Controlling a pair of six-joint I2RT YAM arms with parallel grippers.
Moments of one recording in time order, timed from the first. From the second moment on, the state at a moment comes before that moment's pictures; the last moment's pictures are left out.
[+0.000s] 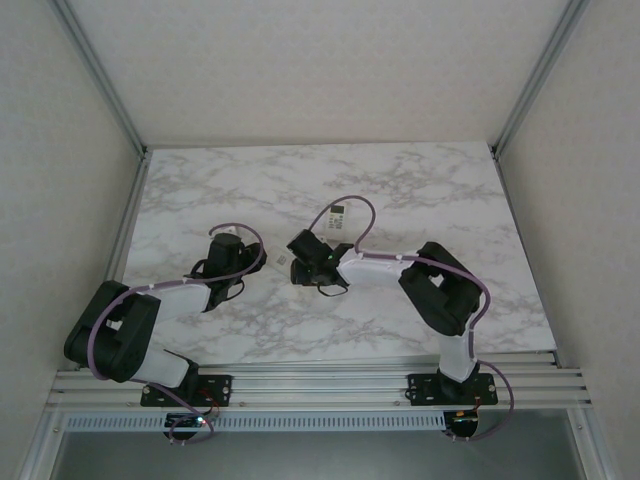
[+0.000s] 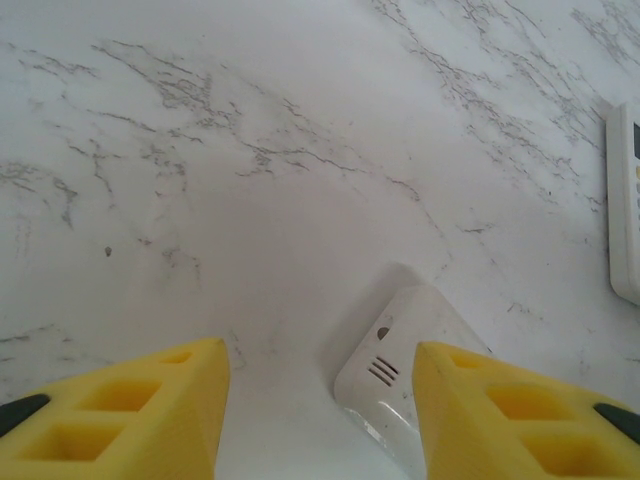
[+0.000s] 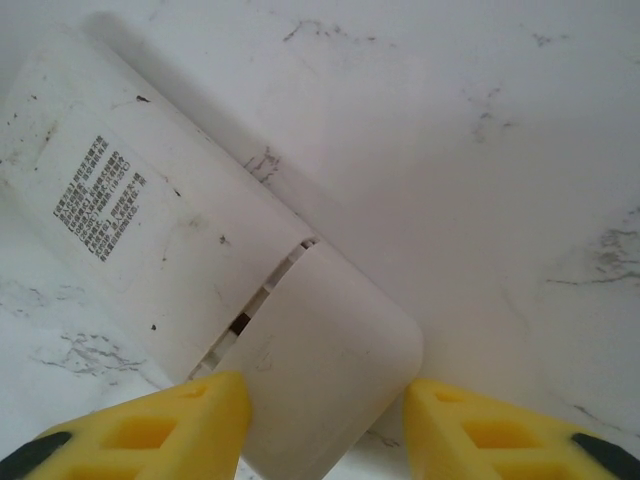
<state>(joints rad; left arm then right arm) -0.34 1.44 0.46 0.31 -0.06 -0.66 0.95 1.94 1.20 -0.34 0.09 0.79</state>
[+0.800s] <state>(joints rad) -0.34 1.59 0.50 0.43 0.14 -0.67 0.96 1.90 1.25 -0.41 0.05 0.72</state>
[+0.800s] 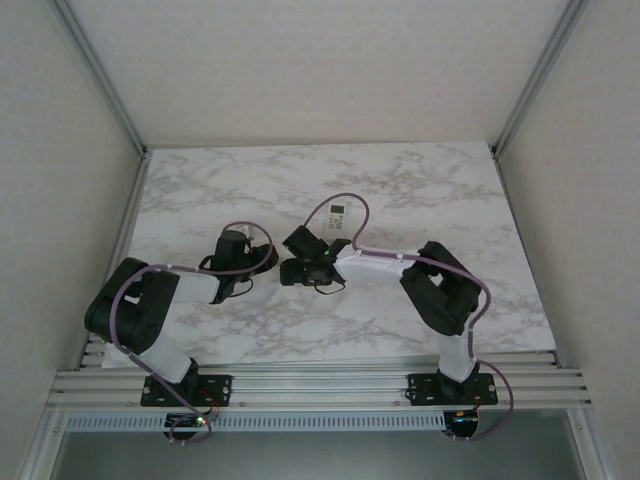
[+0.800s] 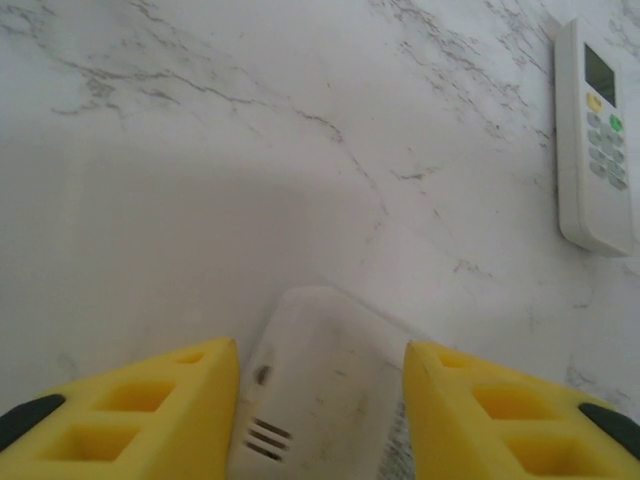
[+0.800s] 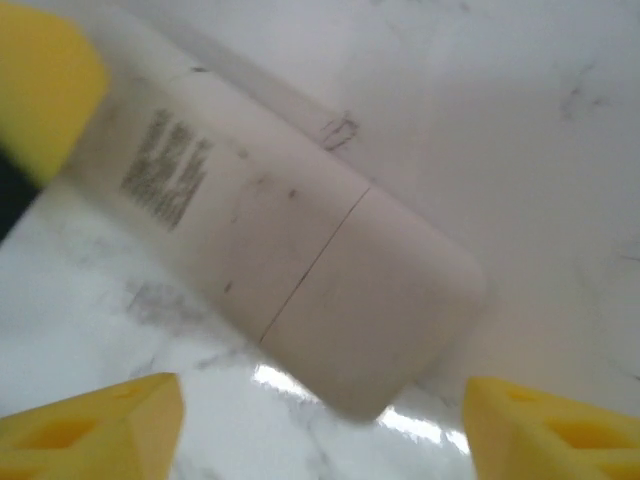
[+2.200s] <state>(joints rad) -0.14 0.79 0.34 -0.01 0.27 -1.01 0.94 2.10 1.57 -0.61 -0.05 -0.04</state>
